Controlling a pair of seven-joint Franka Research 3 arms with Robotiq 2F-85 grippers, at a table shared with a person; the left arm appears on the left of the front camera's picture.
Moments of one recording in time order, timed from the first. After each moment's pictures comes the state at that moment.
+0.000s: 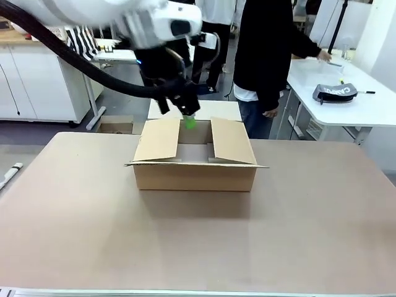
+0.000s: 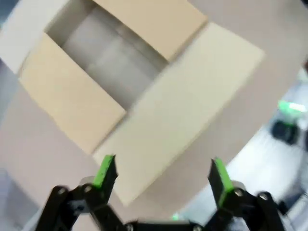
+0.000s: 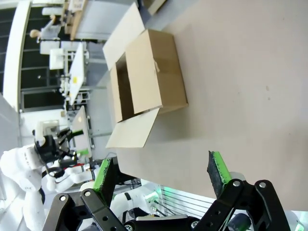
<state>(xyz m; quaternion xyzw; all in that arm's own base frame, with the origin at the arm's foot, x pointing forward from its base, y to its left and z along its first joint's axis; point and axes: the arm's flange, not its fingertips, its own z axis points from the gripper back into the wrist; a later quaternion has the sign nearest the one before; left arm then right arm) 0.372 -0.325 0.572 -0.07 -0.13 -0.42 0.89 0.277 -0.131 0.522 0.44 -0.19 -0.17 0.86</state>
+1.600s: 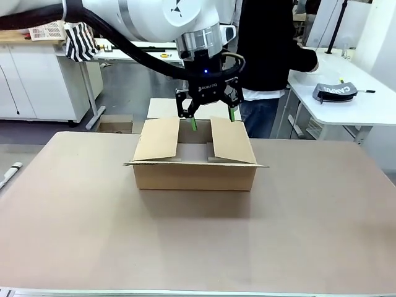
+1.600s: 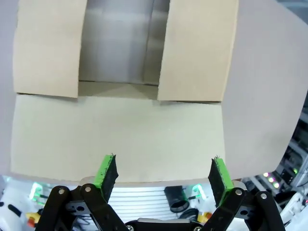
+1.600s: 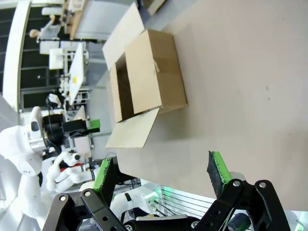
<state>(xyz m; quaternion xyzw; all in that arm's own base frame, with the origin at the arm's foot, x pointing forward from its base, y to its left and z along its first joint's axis) 0.423 -0.407 0.540 -0.12 -0.02 0.03 0.99 0.276 -0.131 0.523 0.44 -0.19 -0.17 0.86</state>
